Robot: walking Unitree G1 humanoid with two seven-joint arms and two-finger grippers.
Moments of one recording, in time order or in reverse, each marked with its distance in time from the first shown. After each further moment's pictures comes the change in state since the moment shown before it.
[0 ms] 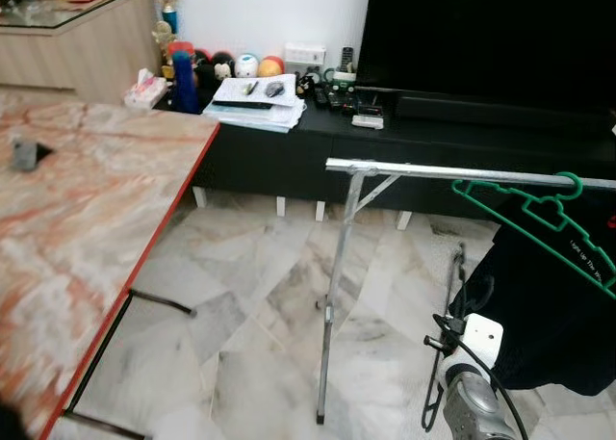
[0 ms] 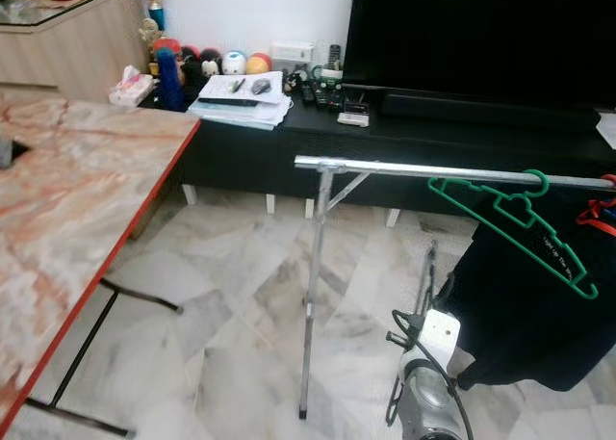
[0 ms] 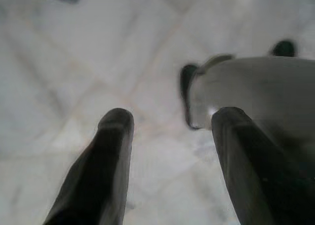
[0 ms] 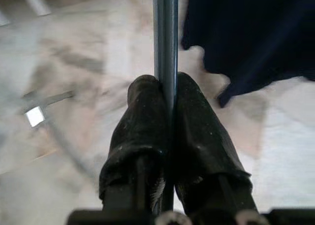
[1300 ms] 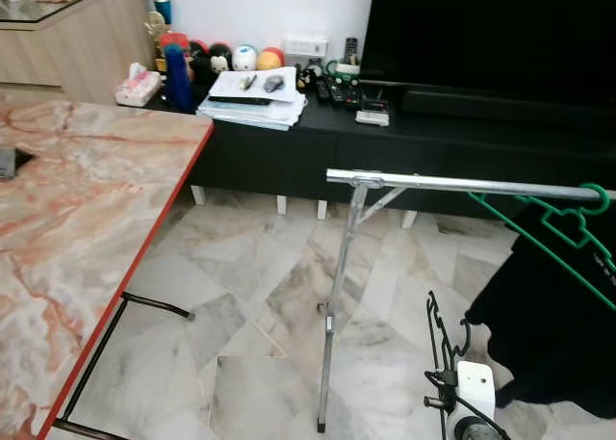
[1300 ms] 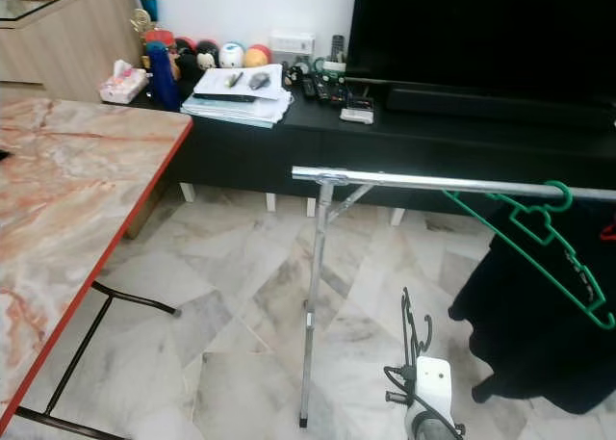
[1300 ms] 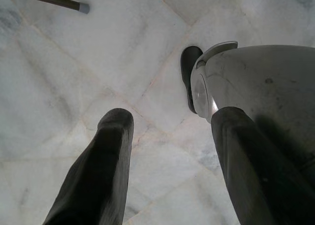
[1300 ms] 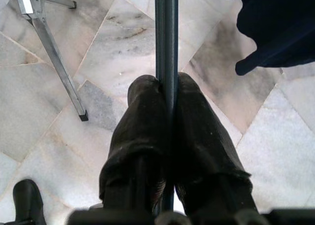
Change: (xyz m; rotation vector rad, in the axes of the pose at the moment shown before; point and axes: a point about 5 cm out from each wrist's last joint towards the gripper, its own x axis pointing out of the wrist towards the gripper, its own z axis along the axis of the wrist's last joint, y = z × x) left arm 0.002 -0.006 0.011 -0.009 -0.036 0.026; right arm -0.020 -0.015 -0.057 -0.251 0.191 0.141
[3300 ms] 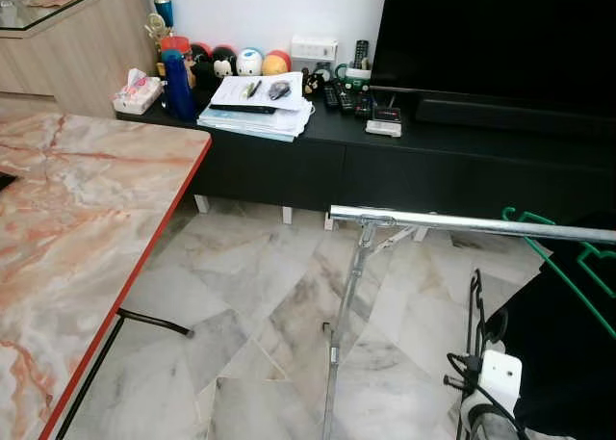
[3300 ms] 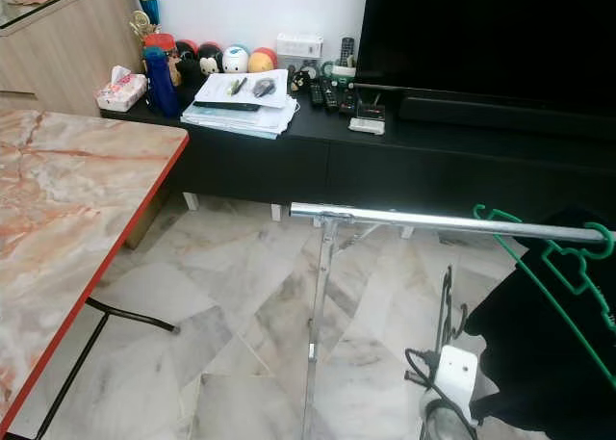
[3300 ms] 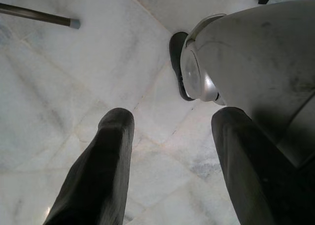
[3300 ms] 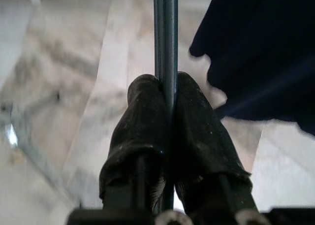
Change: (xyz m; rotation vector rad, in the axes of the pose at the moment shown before) left arm -0.008 0.012 -0.026 0.018 0.019 -0.037; right arm -0.001 -0.014 0.035 0.135 -0.261 -0.172
